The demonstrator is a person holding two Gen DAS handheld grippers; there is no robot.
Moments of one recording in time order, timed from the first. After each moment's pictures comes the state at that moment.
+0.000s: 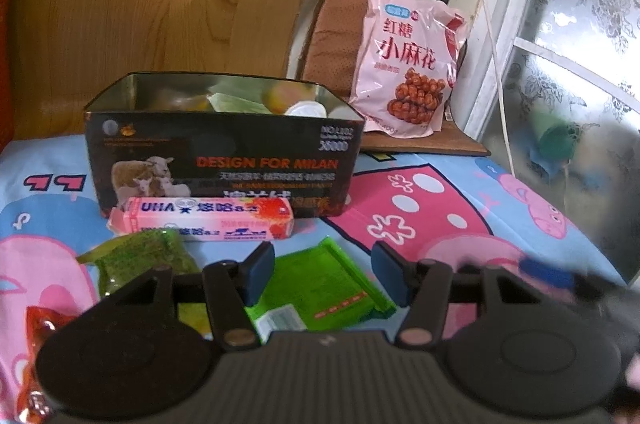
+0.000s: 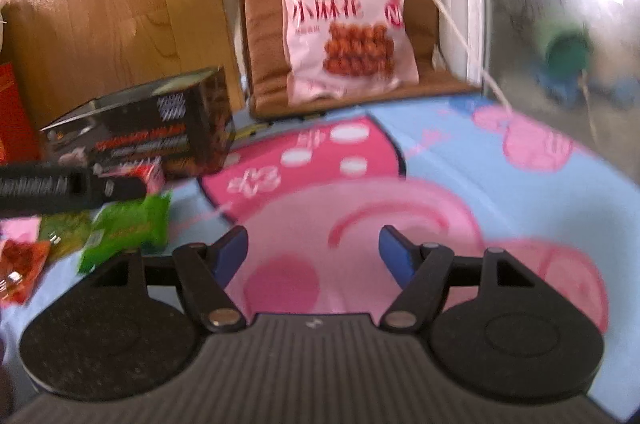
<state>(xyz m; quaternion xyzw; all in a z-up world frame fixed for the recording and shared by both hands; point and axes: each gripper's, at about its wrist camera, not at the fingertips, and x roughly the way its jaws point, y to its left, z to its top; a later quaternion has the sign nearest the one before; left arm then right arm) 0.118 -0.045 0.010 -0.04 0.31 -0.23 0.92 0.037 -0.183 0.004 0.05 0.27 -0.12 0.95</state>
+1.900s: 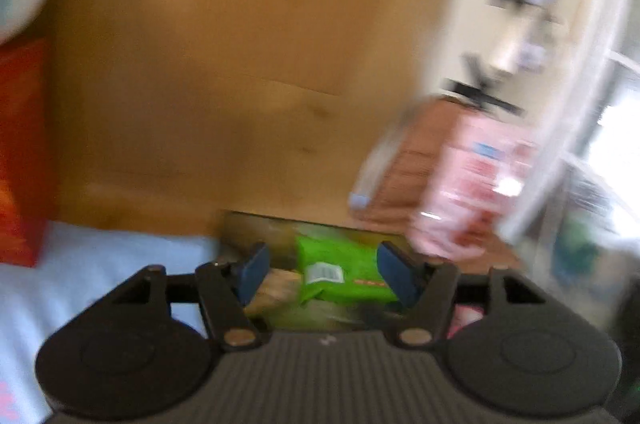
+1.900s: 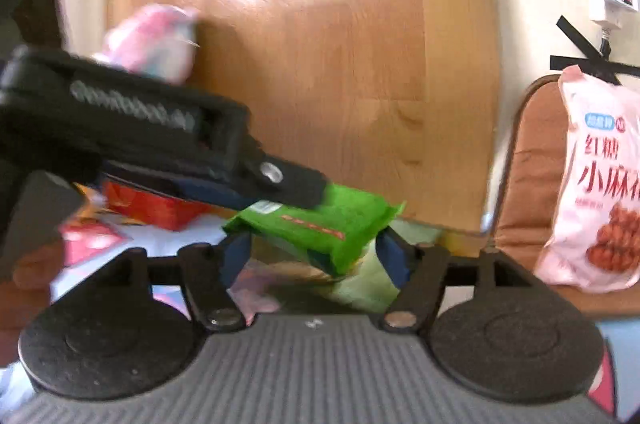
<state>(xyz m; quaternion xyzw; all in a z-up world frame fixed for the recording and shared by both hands) 0.226 0.043 0.099 -0.12 0.30 -0.17 0.93 0.171 -0.094 0.068 -0.02 0.20 0.19 0.96</state>
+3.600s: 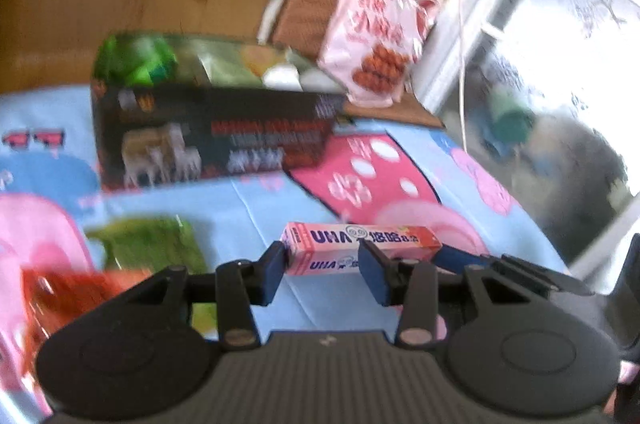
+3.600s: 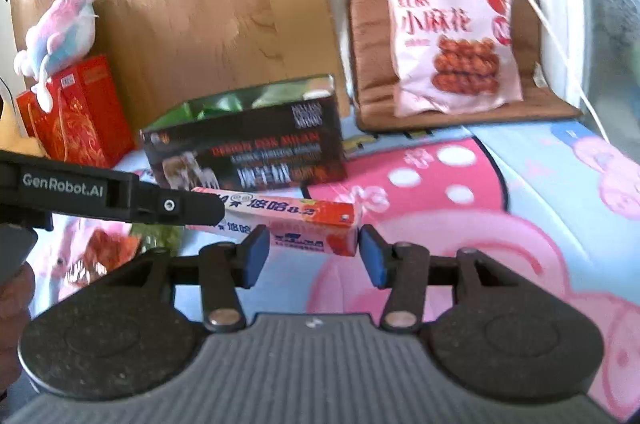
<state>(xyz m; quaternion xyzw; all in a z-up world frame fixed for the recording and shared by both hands) 0.107 -0.018 0.023 -0.08 0.38 -0.31 0.87 0.030 -0.171 0.023 0.07 0.29 0.04 0.95</state>
